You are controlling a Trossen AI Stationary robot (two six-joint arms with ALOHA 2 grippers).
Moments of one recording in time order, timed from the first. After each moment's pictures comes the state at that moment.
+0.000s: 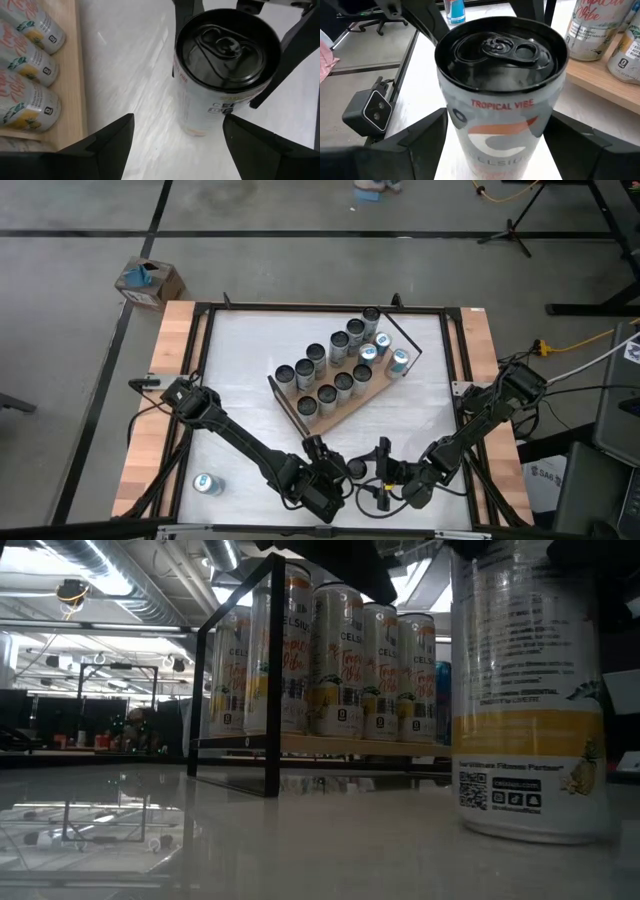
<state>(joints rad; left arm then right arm) -0.55 2.24 2.02 -0.90 -0.66 -0.80 0.83 1.71 0.82 0.30 0.72 0.58</state>
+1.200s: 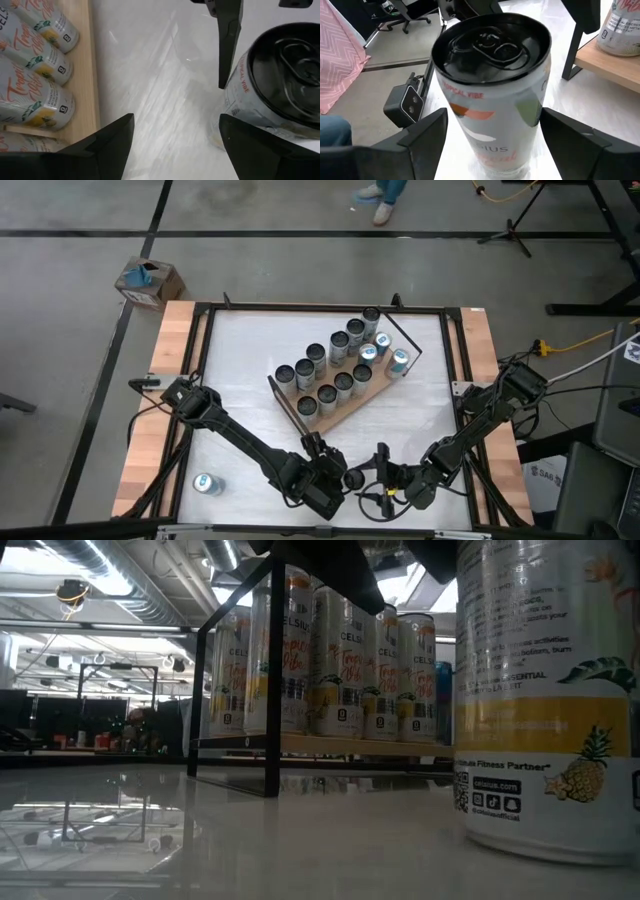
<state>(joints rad) -0.55 2.25 2.02 -0.93 -0.67 -0.81 0.83 1.70 0.82 0.35 0.63 0.57</state>
